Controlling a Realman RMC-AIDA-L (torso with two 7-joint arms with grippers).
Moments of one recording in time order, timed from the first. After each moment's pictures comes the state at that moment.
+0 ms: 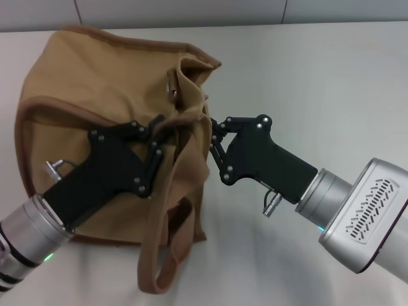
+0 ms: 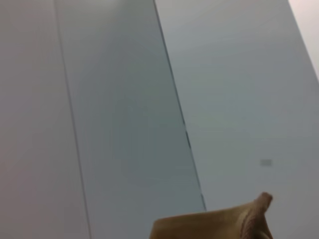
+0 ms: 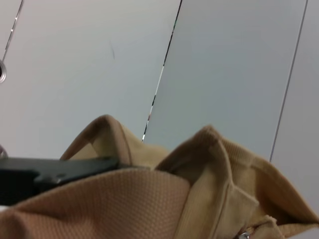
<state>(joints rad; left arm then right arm) -0.43 -2.08 0.56 -0.09 1.60 1.72 -0.14 0.61 2.09 -0.23 0.37 -1.84 -1.36 -0.14</state>
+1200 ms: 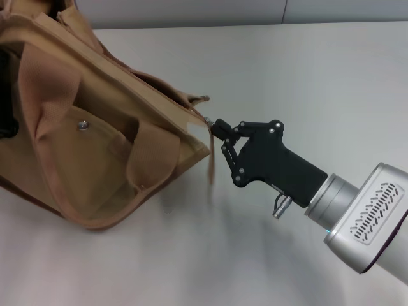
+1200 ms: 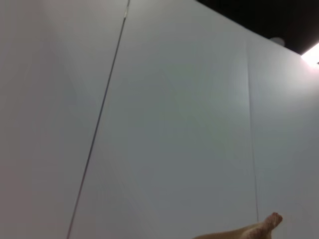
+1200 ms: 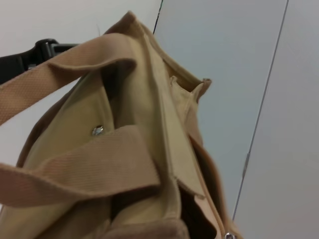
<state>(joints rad) -0.31 -2.07 0.07 -0.12 1.60 1.93 -0.36 0.57 2.09 -0.22 0.35 -1.84 -1.34 -0.14</state>
